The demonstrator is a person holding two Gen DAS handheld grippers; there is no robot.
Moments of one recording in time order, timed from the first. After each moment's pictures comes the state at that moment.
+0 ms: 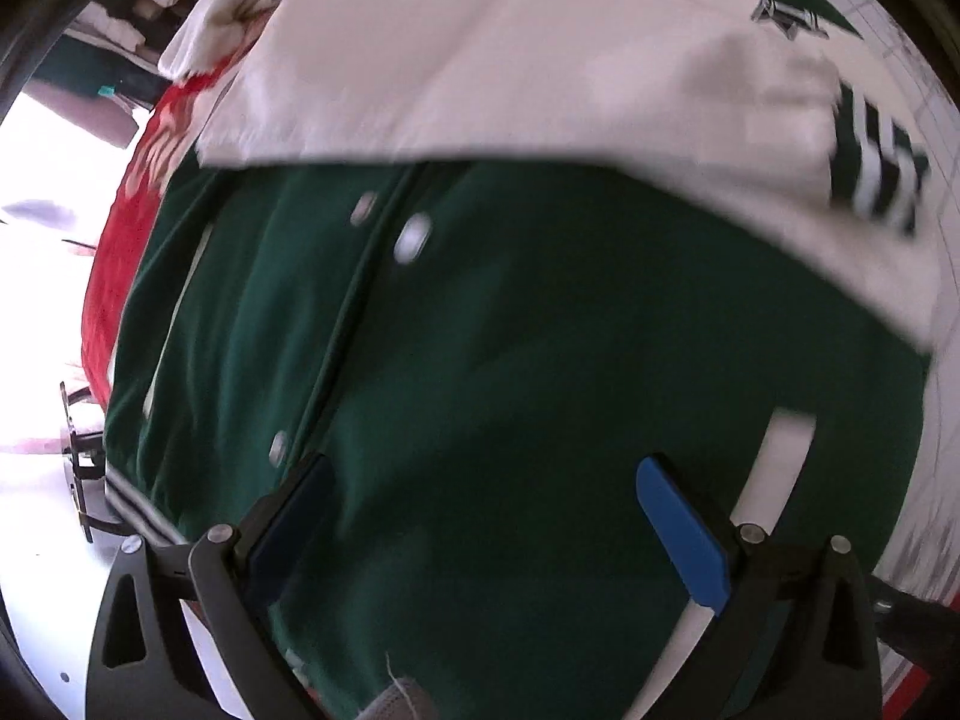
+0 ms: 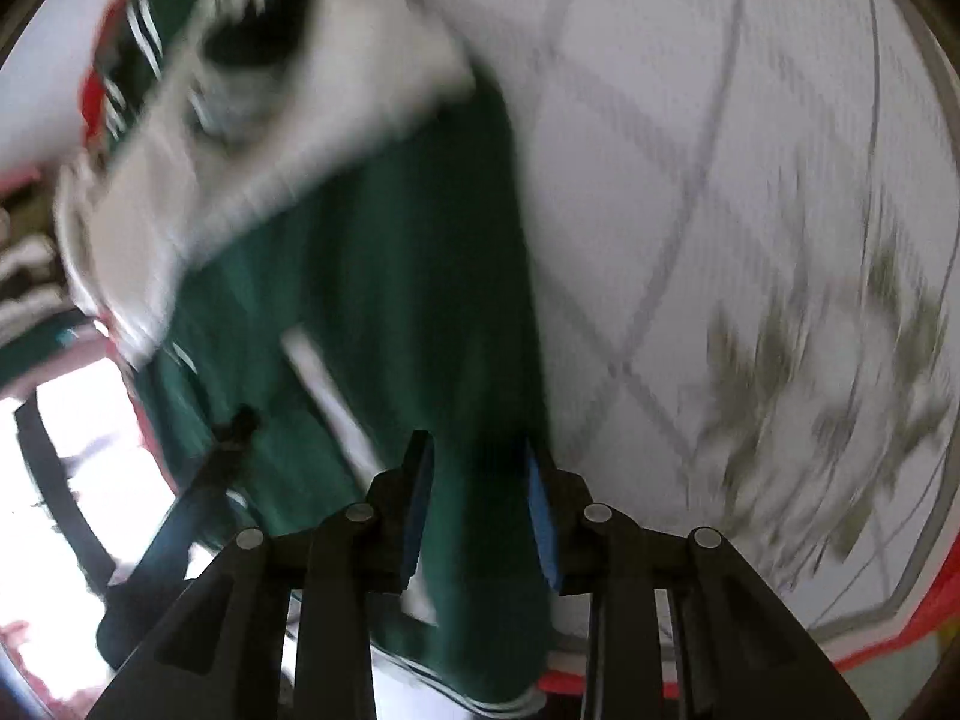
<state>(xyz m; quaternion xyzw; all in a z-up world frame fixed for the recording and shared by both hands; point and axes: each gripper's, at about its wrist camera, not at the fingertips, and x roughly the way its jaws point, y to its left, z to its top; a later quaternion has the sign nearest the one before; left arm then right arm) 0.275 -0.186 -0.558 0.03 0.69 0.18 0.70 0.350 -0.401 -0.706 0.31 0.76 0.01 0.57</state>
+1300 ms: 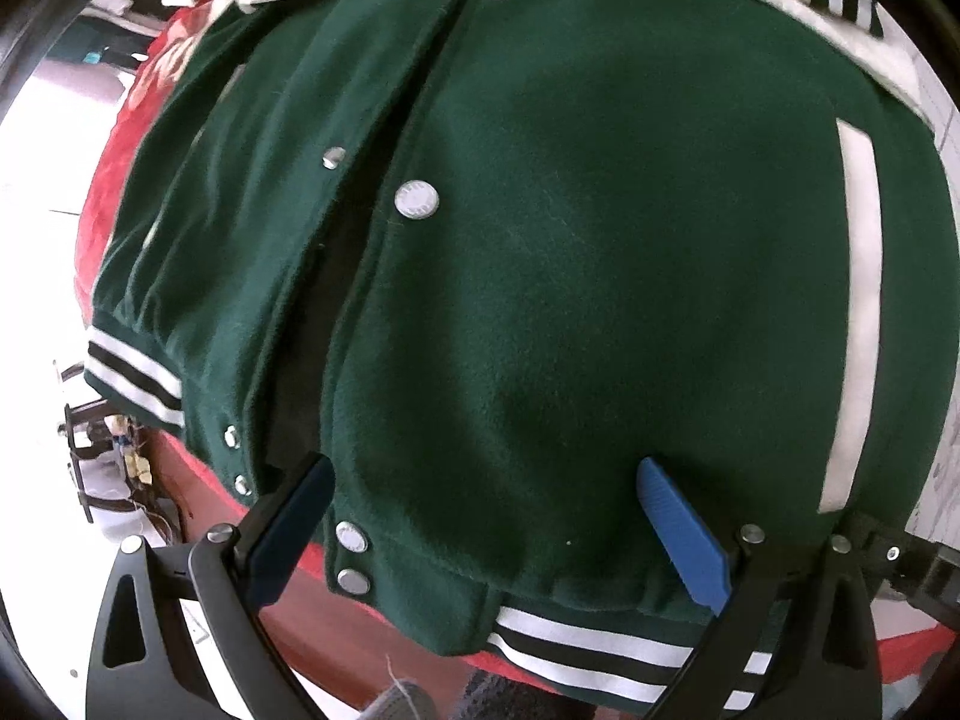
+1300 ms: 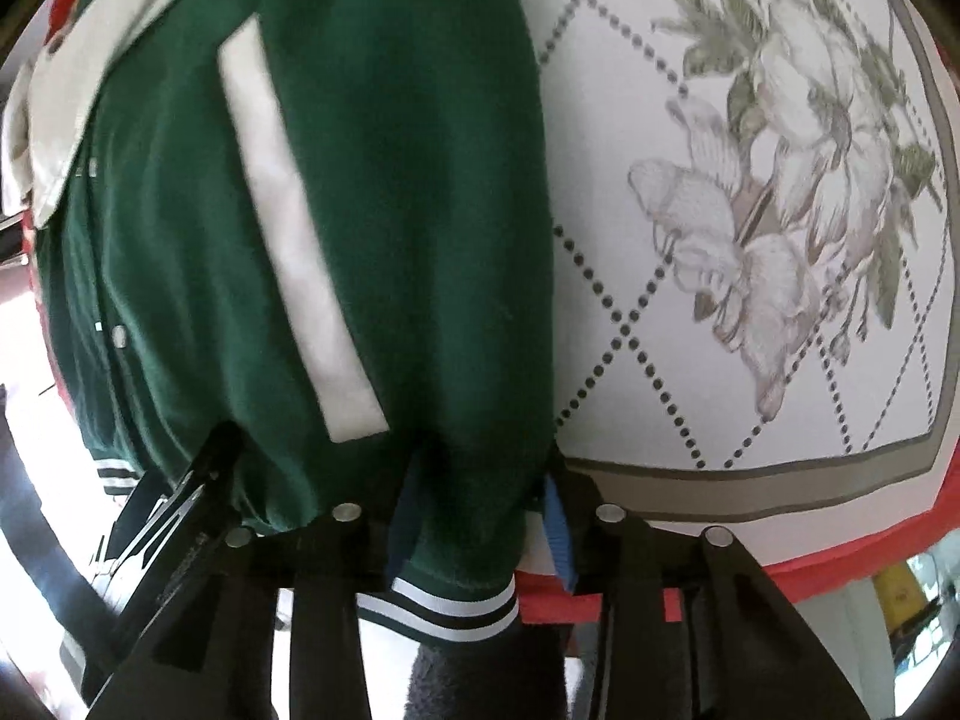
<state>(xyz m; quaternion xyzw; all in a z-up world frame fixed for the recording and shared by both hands) 0.162 -0.156 -0.569 0.02 0.72 0.17 0.67 0.280 -0.303 -0.709 0.22 0.80 -0.02 0.55</state>
